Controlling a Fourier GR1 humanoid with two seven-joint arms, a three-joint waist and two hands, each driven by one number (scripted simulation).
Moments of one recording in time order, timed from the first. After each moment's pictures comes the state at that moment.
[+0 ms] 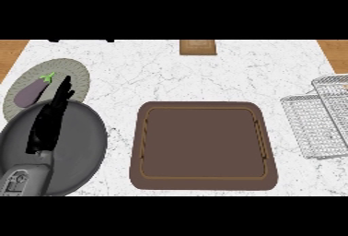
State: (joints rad) left arm -0.17 0.32 -0.01 -1.43 -0.12 0.14 0.06; right arm -0.32 -0.87 -0.14 -1.95 0.59 0.21 0.53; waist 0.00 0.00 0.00
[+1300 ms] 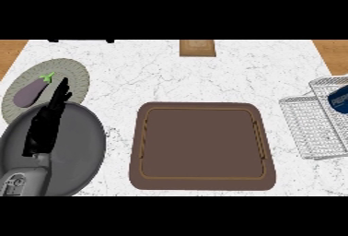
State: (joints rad) left arm -0.15 0.29 0.04 -1.45 -0.14 0.10 0.07; right arm -0.36 -0.76 -0.30 -1.36 0.47 0.27 0.06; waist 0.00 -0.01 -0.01
